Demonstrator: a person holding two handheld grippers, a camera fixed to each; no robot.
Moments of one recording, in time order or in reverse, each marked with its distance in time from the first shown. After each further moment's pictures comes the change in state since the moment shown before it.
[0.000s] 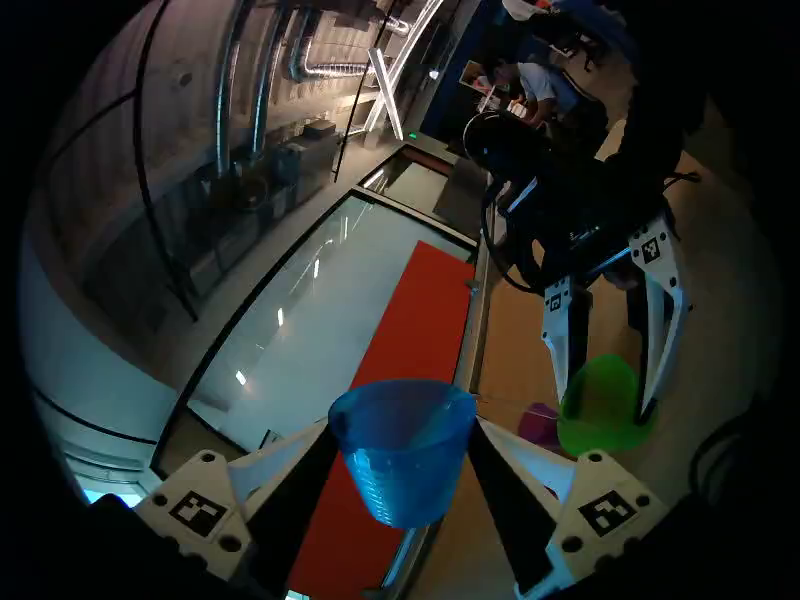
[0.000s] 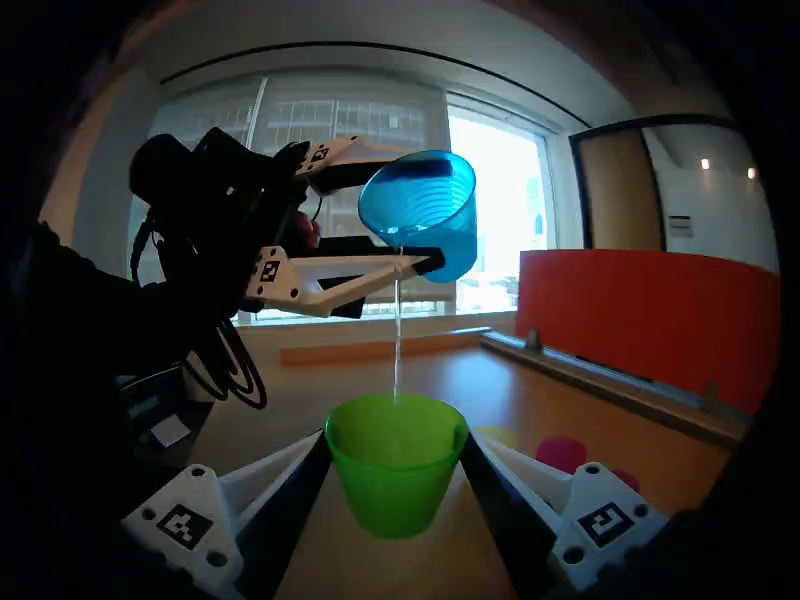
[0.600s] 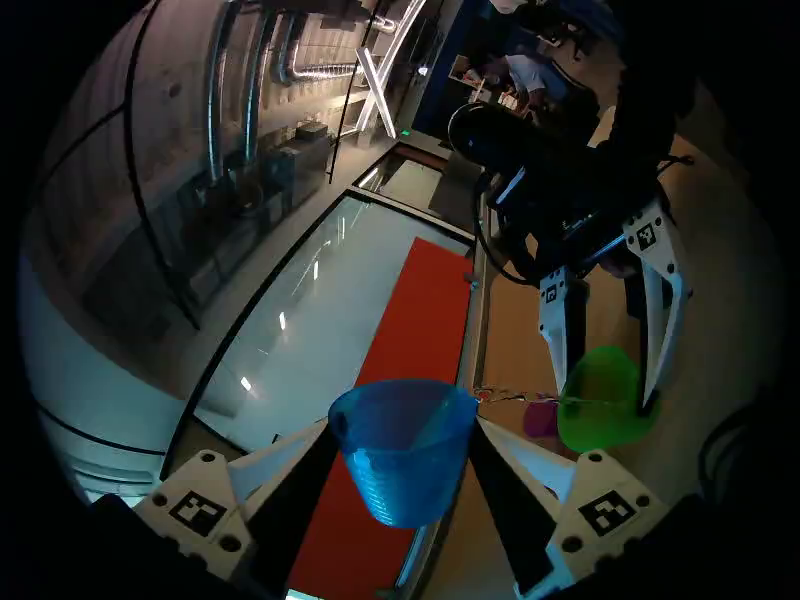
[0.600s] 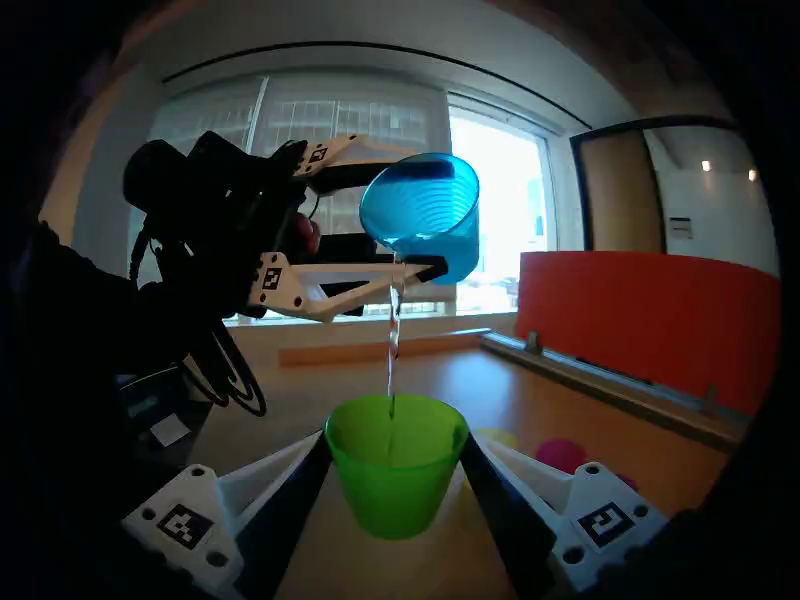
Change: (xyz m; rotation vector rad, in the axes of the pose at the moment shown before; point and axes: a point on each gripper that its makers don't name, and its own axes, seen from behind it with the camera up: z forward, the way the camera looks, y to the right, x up) left arm 0.000 -0.001 0.002 0.003 -0.007 0.049; right arm 0.002 0.000 0.001 0.001 0.001 -0.005
